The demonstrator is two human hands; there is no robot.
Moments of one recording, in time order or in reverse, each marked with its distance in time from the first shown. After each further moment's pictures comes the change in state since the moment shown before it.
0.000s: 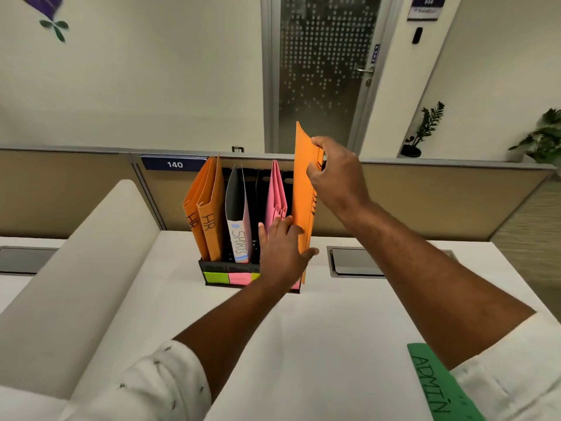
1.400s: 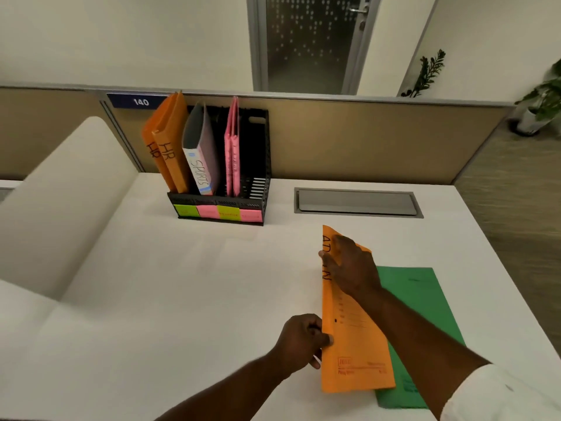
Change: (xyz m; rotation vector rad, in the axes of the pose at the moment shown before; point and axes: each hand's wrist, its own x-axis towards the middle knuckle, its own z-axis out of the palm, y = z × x) left_hand -0.310 0.132 0.096 -0.942 -0.763 -0.517; right_hand -0.312 0.168 -0.100 -0.262 -0.574 0.389
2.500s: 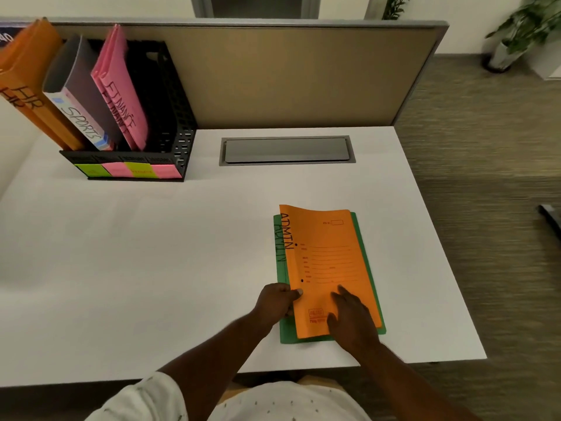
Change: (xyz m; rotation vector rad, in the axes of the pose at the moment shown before) left_hand 0.084 -0.012 0.195 -0.048 0.137 -0.349; right_hand -0.187 0.288 0.033 -0.098 -0.316 0.240
